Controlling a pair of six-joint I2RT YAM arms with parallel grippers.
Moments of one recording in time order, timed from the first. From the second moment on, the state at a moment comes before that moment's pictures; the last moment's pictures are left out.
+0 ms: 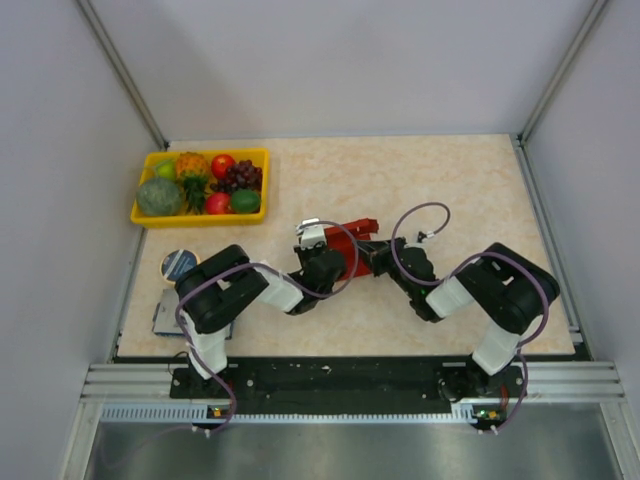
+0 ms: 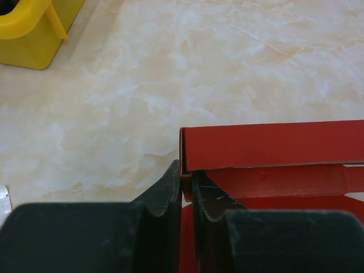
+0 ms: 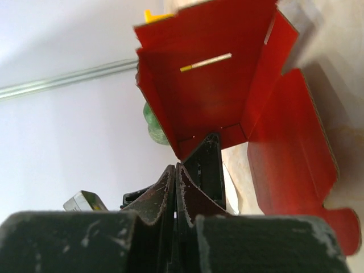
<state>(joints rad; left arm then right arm) -0.91 1.88 0.73 0.66 -1.02 -0.56 0.68 1.72 0.38 1.13 0.15 1.71</state>
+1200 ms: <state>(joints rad) -0.46 1.23 0.64 0.12 0.19 -0.59 0.28 1.42 0.78 -0.02 -0.57 0.42</state>
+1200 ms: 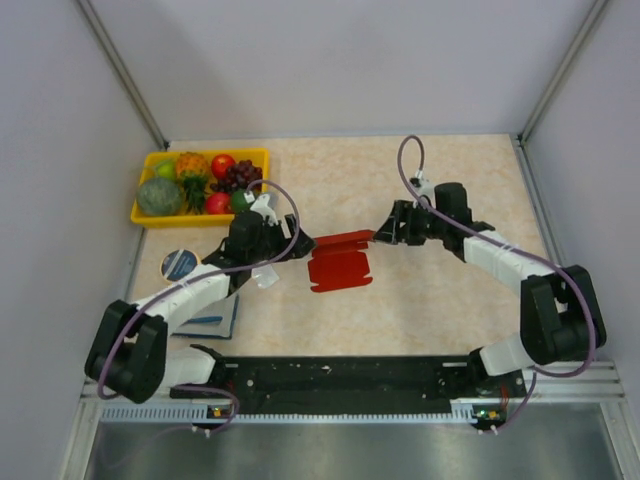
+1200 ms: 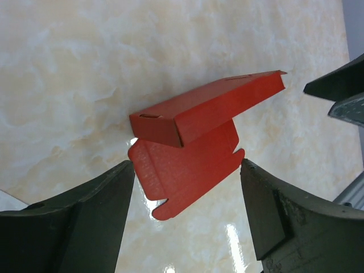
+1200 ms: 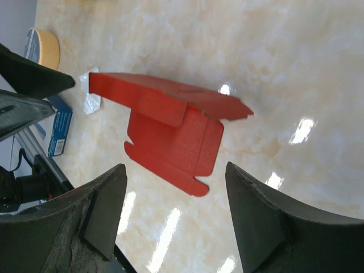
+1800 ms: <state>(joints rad) -0.37 1.49 0.68 0.21 0.45 -0.61 0.27 1.55 0.90 -0.09 -0.61 0.37</state>
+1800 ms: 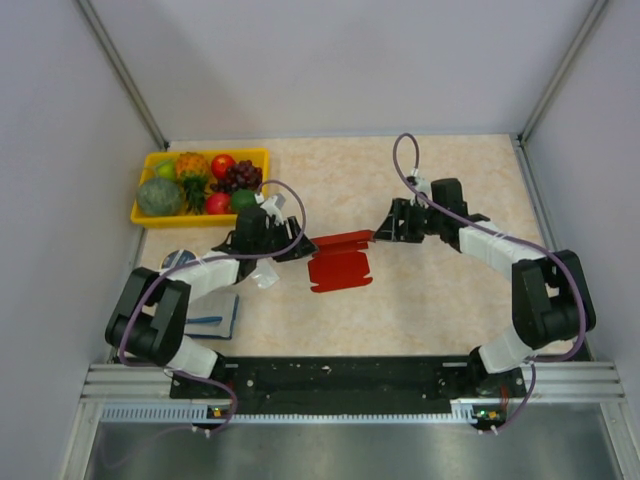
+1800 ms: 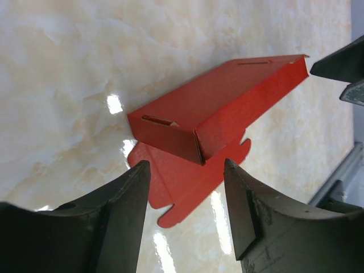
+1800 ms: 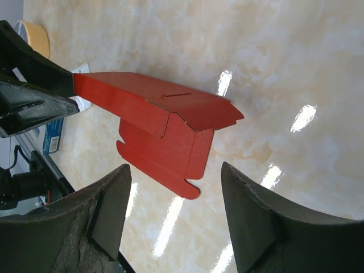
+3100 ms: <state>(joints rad) -0.86 1.68 0.54 0.85 -0.71 -0.20 0.27 1.24 0.69 0.02 -0.50 0.50</state>
